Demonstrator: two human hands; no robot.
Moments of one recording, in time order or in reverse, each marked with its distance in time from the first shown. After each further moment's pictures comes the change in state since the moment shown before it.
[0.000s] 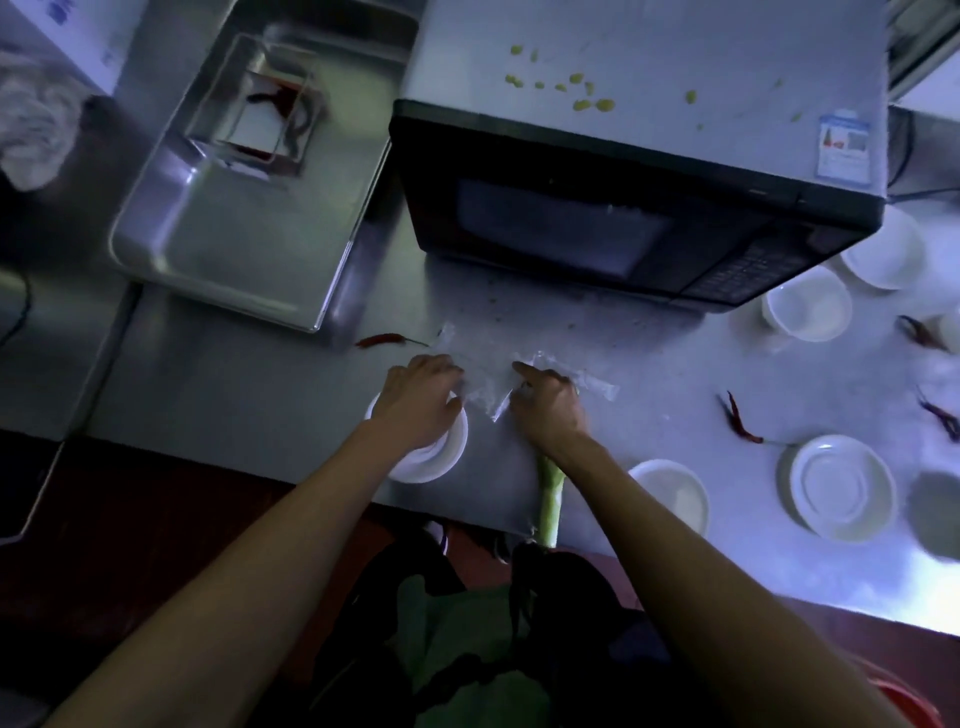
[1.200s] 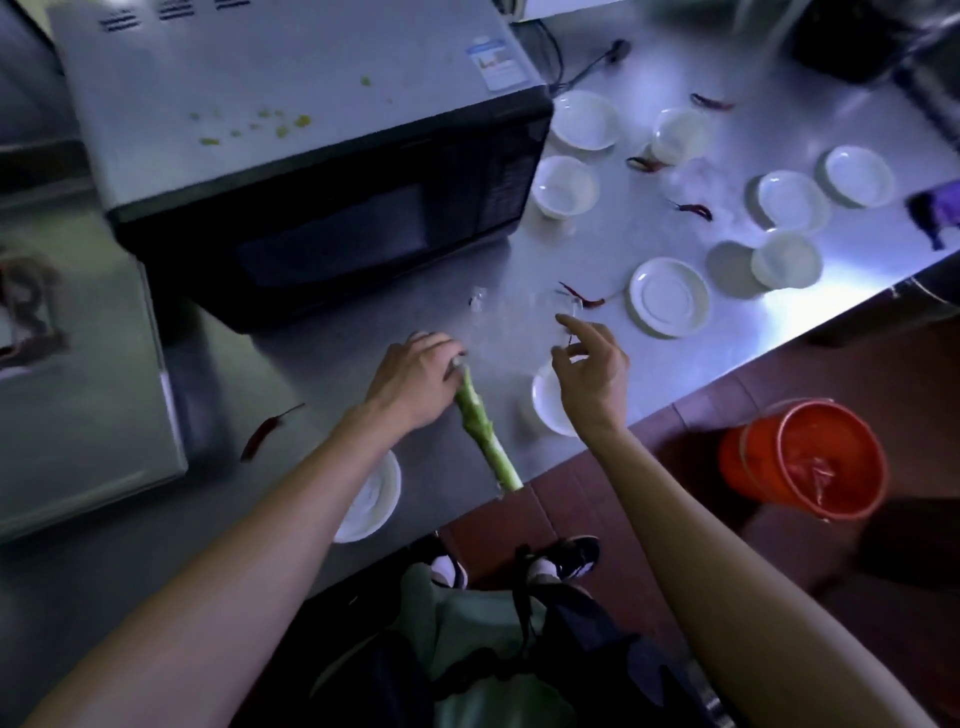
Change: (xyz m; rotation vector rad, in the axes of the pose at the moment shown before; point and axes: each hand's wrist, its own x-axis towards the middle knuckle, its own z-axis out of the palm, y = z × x) left_hand 0.039 0.107 -0.021 0.033 -0.013 0.688; right_hand -0.120 0.070 -0.047 0.470 0.936 0.336
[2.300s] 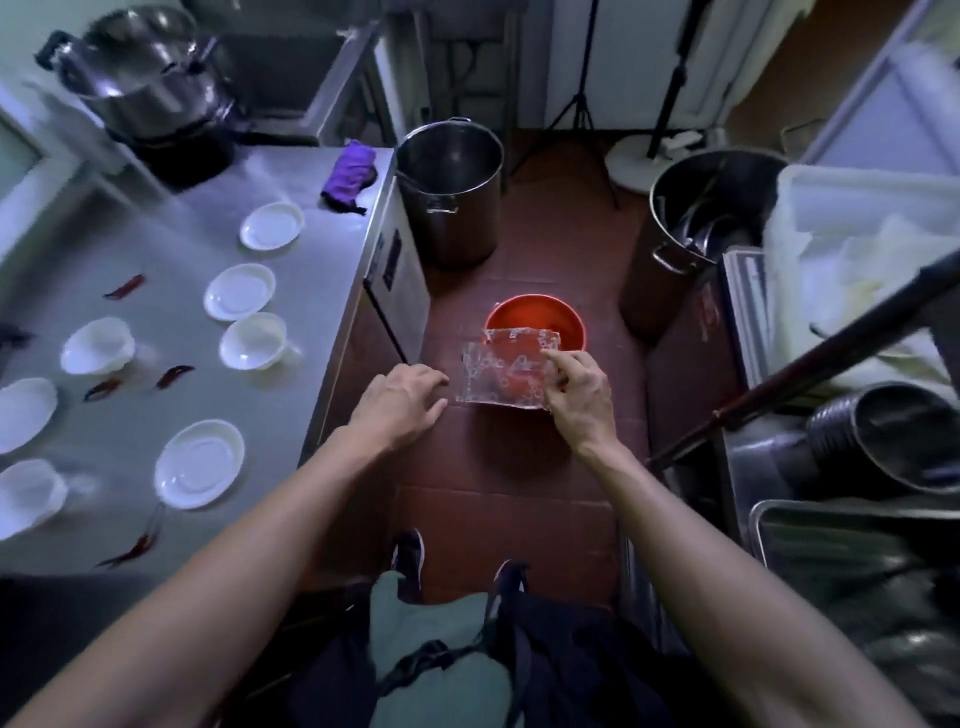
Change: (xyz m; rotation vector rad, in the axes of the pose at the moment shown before) left_hand 0.105 0.542 0.220 0.465 -0.433 0.853; right_hand -0.132 0.321 -0.445 -0.137 0.728 0.458
